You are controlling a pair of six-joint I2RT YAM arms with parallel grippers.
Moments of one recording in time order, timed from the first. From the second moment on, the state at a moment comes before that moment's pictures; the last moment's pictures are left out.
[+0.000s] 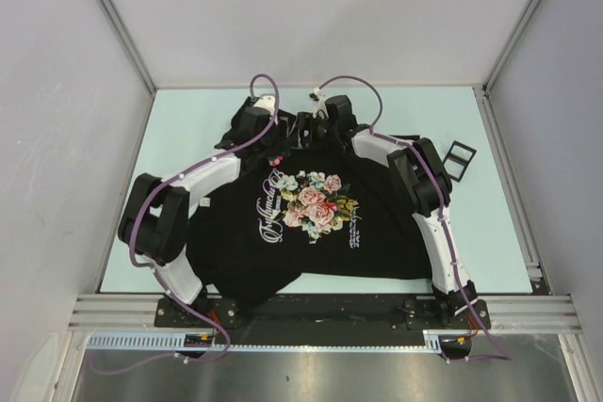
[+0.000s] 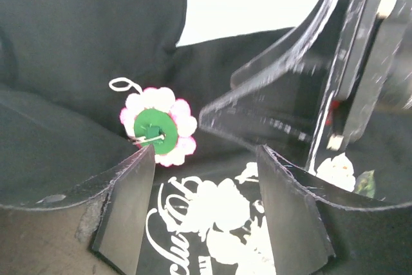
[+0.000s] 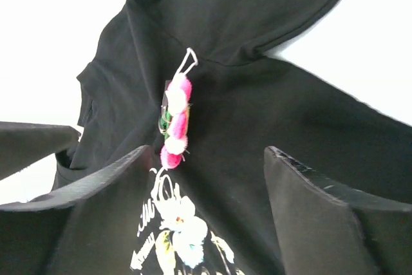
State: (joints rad) left arm -0.43 1.72 1.15 -0.04 -0.09 -0.29; right arm 0.51 2.35 1.73 0.09 -0.54 0.51
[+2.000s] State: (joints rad) left arm -0.17 1.83 0.88 0.22 0.09 -0.86; right arm 0.68 2.33 1.68 0.14 -0.35 0.44
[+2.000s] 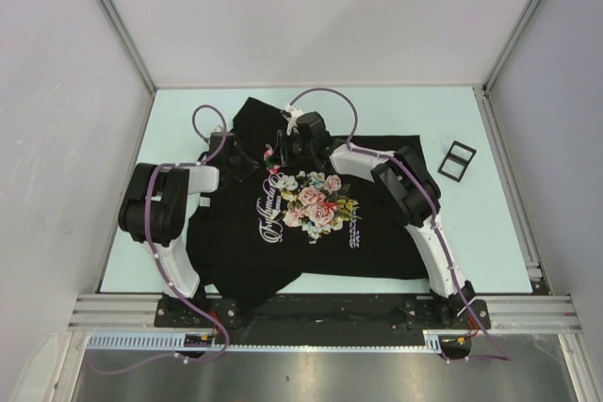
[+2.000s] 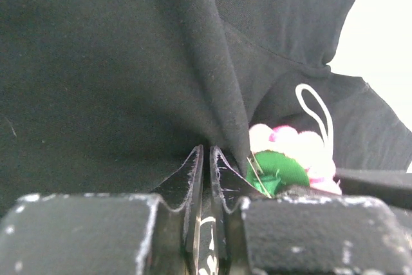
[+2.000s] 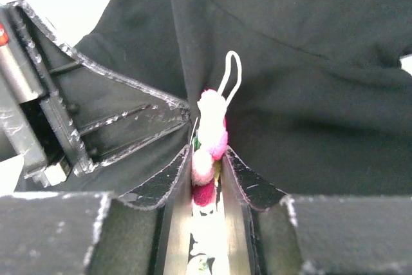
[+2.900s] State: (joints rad) left arm -0.13 1.88 0.95 0.26 0.13 -0.85; right arm 0.79 2.25 1.57 0.20 -0.01 0.42
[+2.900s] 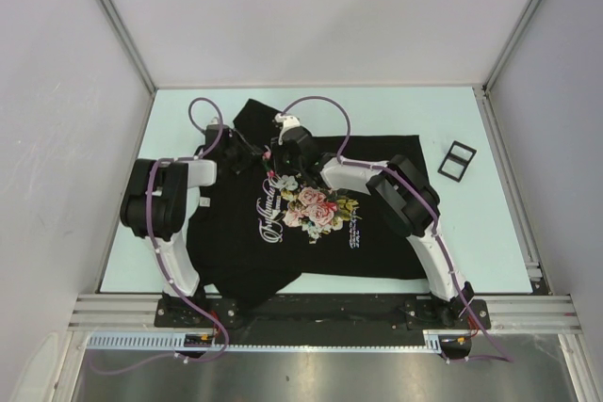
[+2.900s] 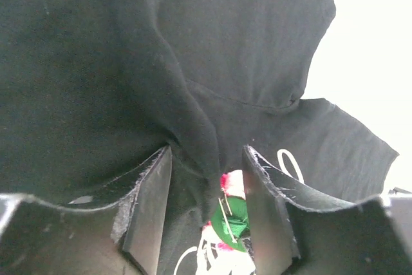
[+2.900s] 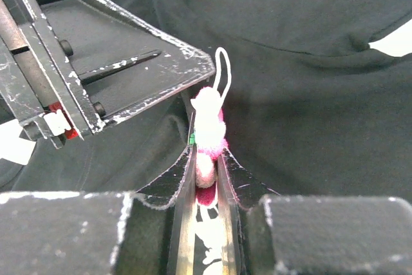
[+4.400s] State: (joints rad) left arm -0.09 1.91 0.90 0.43 0.24 -0.85; right arm 0.77 2.39 1.57 0.53 0.06 0.72
